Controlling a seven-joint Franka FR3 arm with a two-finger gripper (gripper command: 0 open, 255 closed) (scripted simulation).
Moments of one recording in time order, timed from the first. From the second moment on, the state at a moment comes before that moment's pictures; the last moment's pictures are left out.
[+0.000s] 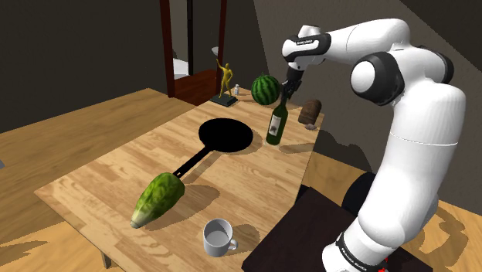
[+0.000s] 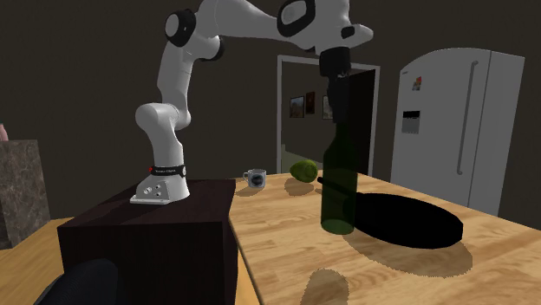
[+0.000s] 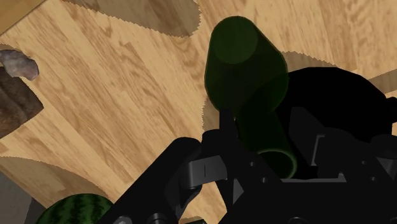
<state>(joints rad) -0.25 0.31 -0.37 -1.57 0.12 1.98 -0.47</state>
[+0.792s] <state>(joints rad) -0.26 0.30 -0.38 -1.41 0.12 1.82 -0.47</state>
